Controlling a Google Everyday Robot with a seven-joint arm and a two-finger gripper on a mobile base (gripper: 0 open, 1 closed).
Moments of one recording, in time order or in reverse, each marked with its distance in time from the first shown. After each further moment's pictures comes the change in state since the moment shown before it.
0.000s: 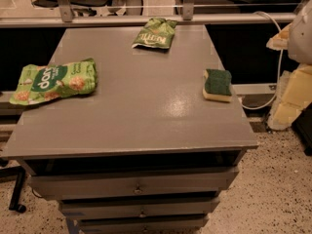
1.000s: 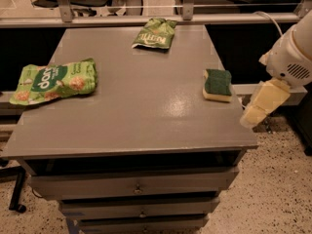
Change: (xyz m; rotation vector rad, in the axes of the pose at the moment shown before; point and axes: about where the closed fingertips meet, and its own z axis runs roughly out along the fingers) arm 0.008 -0.027 0.064 0.021 -0.068 0.206
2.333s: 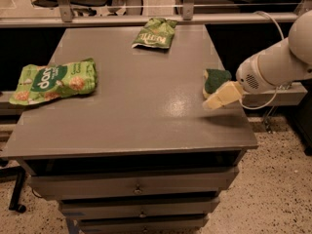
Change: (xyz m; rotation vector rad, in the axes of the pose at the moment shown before) arm -0.038 -0.054 0.104 0.045 -0.273 0.314
